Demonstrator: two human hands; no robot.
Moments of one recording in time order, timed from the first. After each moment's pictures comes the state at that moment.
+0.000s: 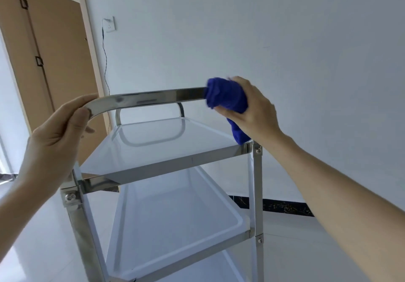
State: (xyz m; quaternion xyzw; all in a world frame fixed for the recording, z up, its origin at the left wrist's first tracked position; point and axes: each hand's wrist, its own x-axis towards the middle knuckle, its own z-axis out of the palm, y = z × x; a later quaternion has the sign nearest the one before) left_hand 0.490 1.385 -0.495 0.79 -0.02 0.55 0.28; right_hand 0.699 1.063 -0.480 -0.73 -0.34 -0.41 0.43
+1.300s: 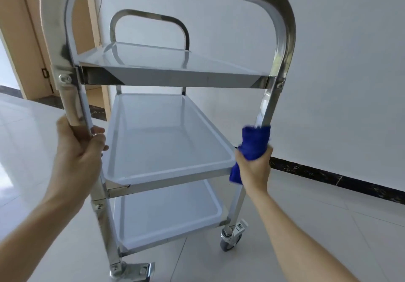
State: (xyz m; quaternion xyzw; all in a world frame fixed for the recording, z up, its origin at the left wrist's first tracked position) left_hand 0.463 1.353 -0.686 0.73 0.16 0.46 0.49; right_hand 0.674 1.077 -0.753 -0.72 -0.09 -0.22 0.66
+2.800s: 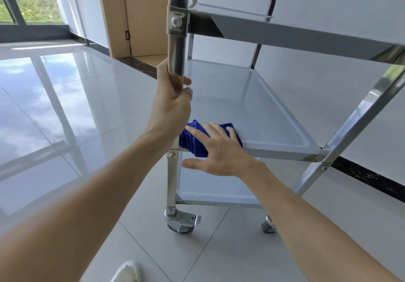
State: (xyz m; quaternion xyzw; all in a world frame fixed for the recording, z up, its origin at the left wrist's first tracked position) left_hand 0.451 1.344 -0.671 0.70 0.16 0.44 0.54; right_hand 0.567 1.244 -0.753 -0.82 -0.56 -0.01 0.09
